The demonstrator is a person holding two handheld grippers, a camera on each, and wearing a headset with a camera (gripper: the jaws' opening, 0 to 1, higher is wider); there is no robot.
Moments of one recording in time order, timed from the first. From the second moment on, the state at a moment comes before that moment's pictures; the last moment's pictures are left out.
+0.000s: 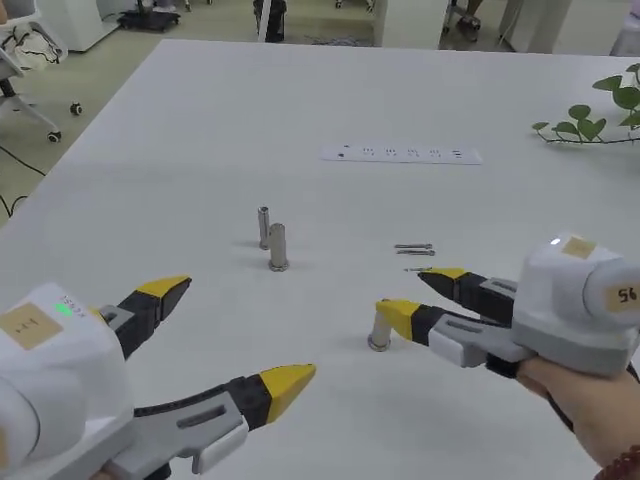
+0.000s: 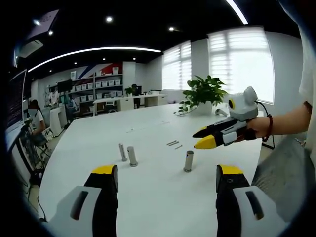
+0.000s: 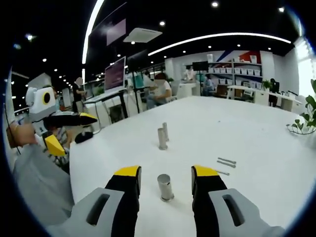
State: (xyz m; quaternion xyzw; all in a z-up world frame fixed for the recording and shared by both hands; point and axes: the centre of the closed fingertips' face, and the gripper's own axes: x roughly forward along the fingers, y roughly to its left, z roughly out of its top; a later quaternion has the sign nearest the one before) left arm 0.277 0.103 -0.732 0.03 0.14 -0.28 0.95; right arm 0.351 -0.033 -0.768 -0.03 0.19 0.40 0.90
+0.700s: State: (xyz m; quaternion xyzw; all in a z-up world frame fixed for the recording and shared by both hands) left arm 0.280 0.095 -0.740 0.03 0.14 -0.29 0.95; right arm 0.395 -0.072 -0.791 -0.09 0.25 0.43 0.86
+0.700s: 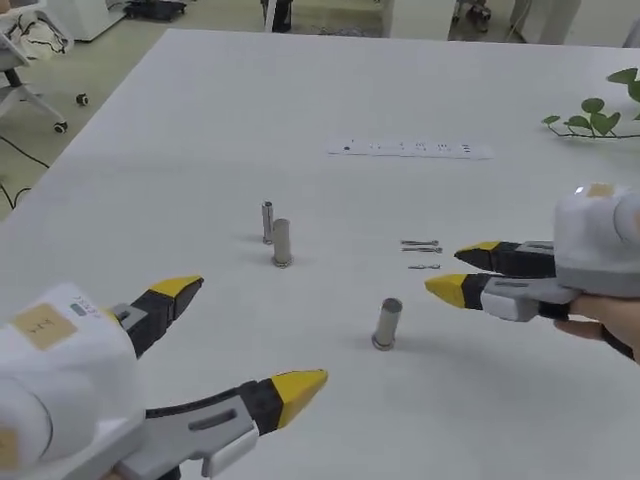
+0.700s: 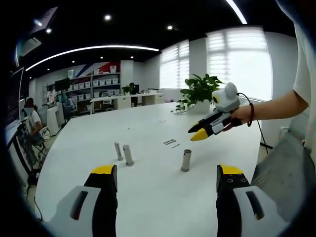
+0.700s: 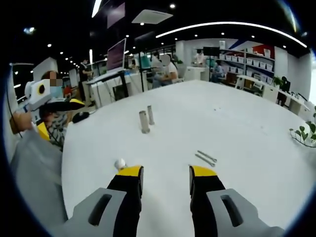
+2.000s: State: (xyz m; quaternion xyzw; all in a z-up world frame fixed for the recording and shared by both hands) left arm 0.293 0.092 -0.752 0.03 0.16 -0.29 0.94; right arm 0.474 -0.089 -0.844 -0.21 0.32 0.45 0.81
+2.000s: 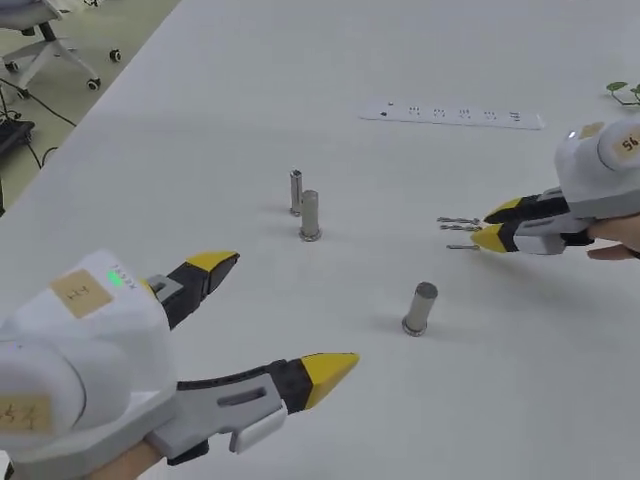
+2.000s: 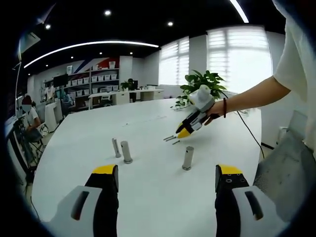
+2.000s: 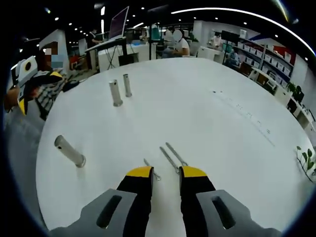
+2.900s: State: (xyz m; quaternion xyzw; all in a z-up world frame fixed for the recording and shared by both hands) left arm 0.297 0.091 -0.754 0.03 0.16 -0.30 0.94; right arm 0.493 -0.087 -0.861 -0.32 0.33 0.50 0.74
